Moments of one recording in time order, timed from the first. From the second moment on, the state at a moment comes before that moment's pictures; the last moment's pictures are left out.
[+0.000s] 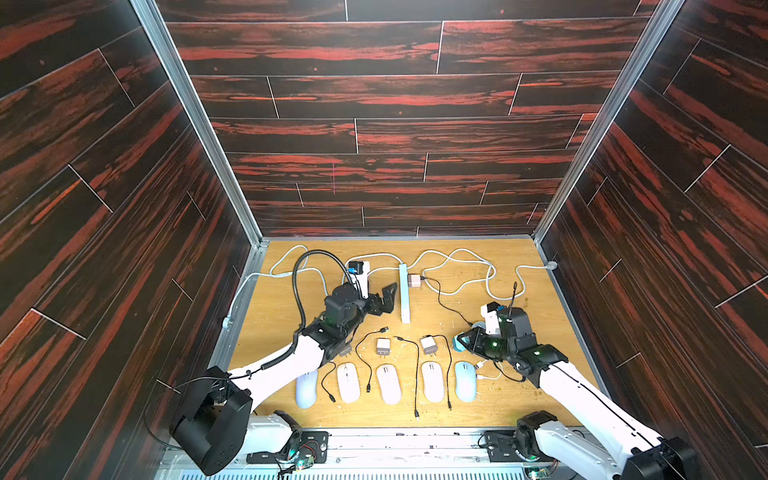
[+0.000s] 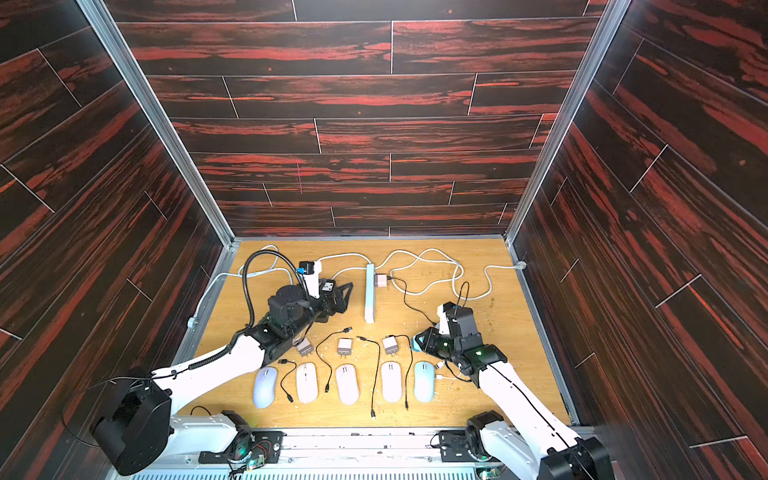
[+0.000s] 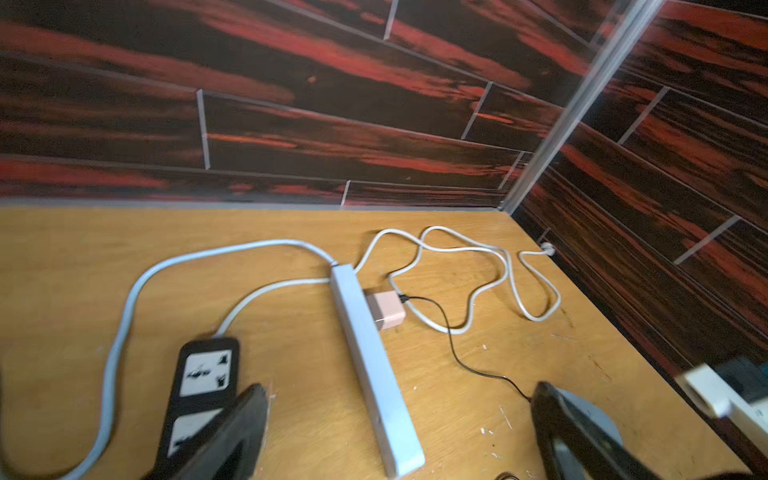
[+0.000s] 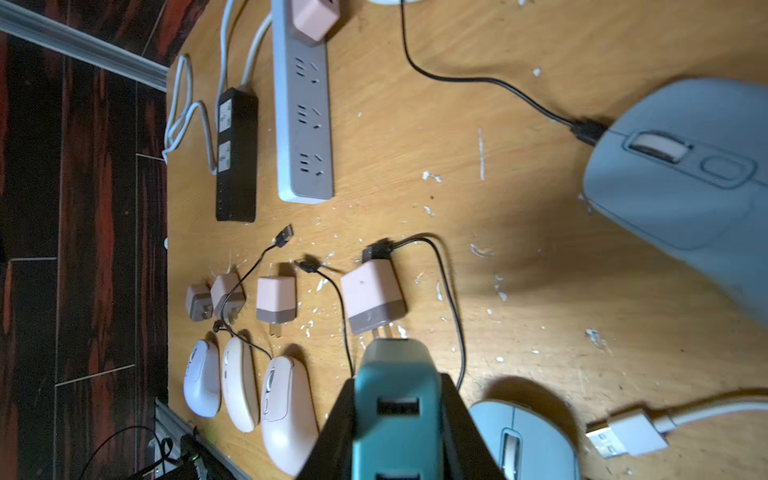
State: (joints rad) left arm -0.58 1.33 0.75 0.34 -0.08 -0.42; right arm 0.34 0.98 0.49 -0.33 -0.35 0.69
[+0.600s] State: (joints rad) left arm -0.58 1.38 0.79 0.23 -0.08 -0.56; right arm 0.27 1.14 0.37 -0.10 -0.37 0.72
